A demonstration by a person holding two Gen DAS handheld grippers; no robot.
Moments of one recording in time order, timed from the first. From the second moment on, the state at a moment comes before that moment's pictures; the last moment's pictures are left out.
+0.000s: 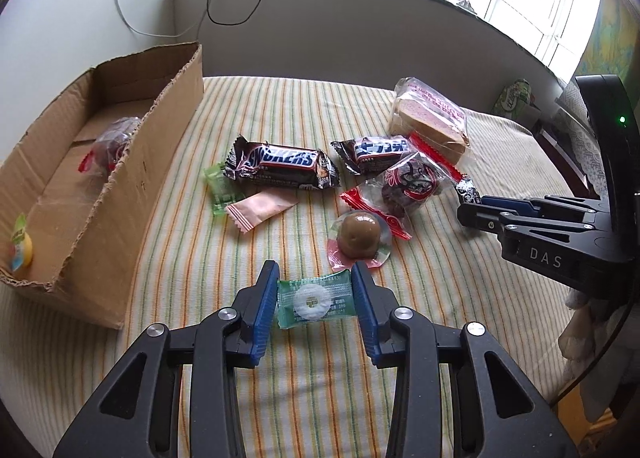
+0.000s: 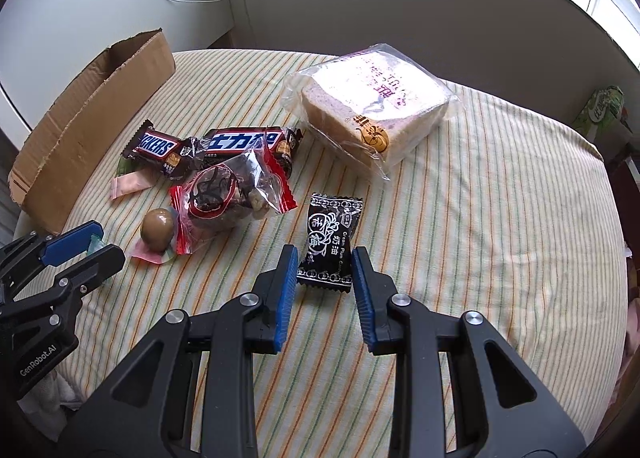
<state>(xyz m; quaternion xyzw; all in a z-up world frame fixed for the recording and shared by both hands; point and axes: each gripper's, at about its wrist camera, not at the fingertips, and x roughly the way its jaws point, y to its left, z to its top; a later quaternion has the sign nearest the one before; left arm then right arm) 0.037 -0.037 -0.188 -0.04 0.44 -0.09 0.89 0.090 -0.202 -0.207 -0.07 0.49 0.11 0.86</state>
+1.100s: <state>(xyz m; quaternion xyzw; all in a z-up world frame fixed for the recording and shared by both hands) 0.039 0.058 -0.100 -0.10 0.39 -0.01 0.92 0.102 -0.066 -0.112 -0.10 0.43 0.22 0.87</state>
